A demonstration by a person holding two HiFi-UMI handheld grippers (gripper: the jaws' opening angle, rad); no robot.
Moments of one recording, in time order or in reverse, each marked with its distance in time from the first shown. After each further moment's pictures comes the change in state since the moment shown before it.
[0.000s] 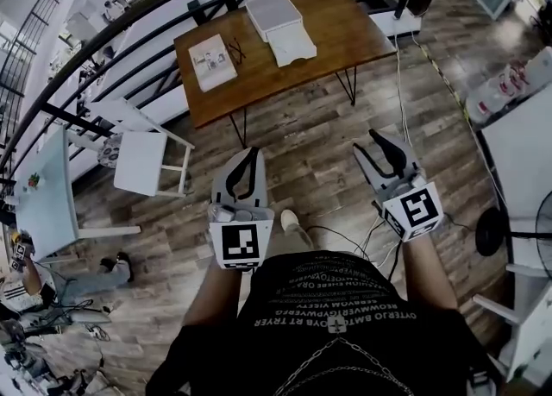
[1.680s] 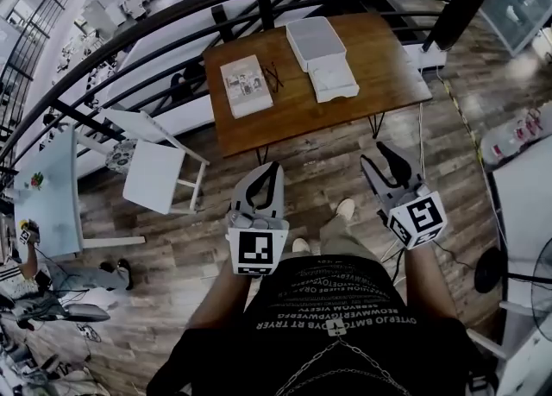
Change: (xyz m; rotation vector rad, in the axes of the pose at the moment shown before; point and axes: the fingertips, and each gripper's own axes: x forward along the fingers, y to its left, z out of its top) left arm 0.083 0.131 -0.046 -0.064 0.044 -0.007; right arm 0.182 -0.006 0.026 0.040 0.014 0.059
